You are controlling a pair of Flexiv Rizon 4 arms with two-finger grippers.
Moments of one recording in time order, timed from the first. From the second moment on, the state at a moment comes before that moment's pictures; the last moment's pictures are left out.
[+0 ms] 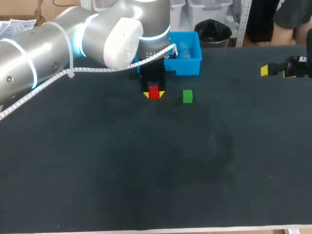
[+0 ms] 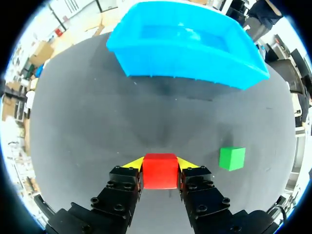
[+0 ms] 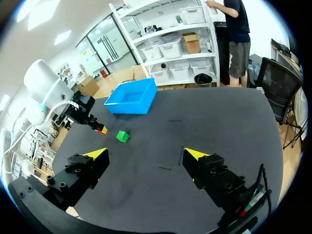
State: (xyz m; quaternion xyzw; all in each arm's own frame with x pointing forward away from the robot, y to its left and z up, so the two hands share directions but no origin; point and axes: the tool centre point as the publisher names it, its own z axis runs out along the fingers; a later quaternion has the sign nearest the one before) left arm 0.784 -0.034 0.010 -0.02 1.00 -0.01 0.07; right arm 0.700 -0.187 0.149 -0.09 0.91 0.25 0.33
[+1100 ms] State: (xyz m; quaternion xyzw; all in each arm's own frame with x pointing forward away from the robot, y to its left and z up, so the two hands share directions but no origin) left arm 0.815 -0.030 0.115 -0.02 0.99 -0.07 0.15; right arm 0.700 -0.187 0.149 -0.09 0.91 0.25 0.33
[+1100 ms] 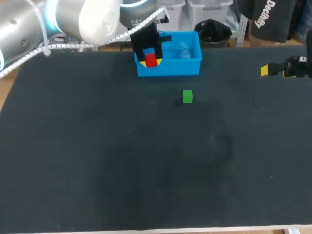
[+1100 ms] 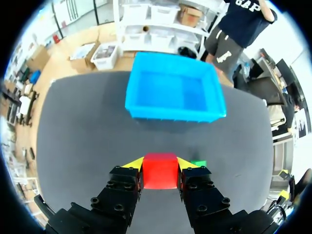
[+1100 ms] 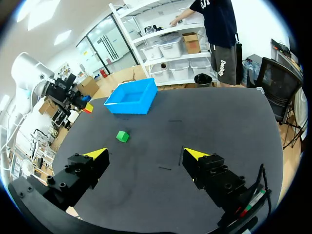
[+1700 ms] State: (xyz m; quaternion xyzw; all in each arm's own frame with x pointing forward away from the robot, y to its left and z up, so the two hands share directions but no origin) left arm 0.852 -0.043 0.148 -0.05 0.97 -0.13 0.21; right arm 0.700 -0.188 0.149 -0.09 0.91 0.25 0.33
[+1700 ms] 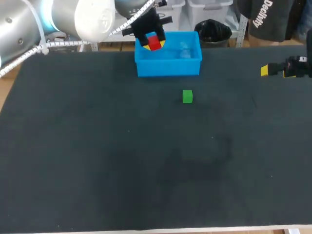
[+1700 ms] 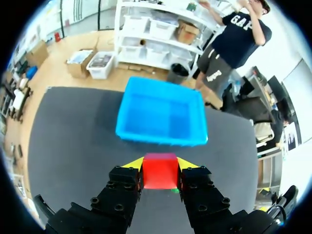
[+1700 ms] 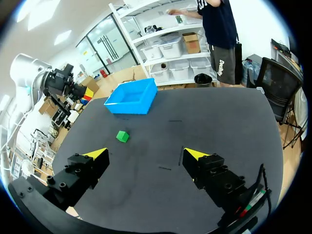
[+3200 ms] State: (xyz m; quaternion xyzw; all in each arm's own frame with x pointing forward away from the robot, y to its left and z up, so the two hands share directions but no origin) left arm 0.935 -0.046 0.144 -0.10 0.93 -0.27 0.25; right arm 0.700 -0.188 0.149 -0.09 0.91 0.25 0.33
